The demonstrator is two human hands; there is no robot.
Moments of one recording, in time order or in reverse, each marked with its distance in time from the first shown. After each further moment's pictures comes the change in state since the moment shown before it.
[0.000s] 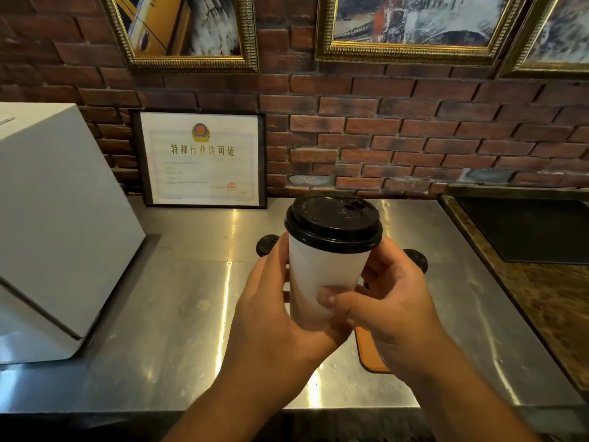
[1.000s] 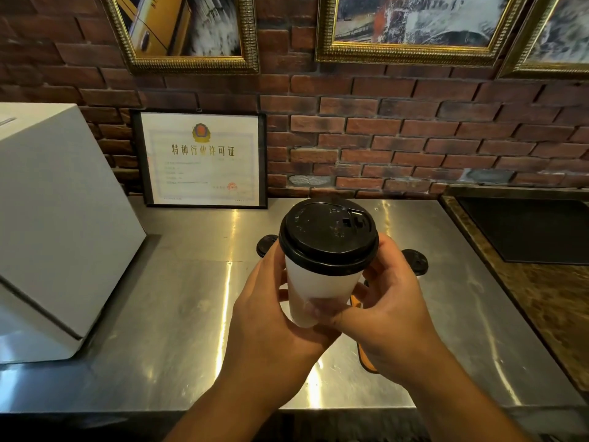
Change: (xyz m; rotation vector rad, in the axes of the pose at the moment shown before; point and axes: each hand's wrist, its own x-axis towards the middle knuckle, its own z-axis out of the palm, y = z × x) left_hand 0.000 0.002 0.000 -0.053 0.067 0.007; right_hand 0.000 0.011 0.006 -0.158 0.022 -0.069
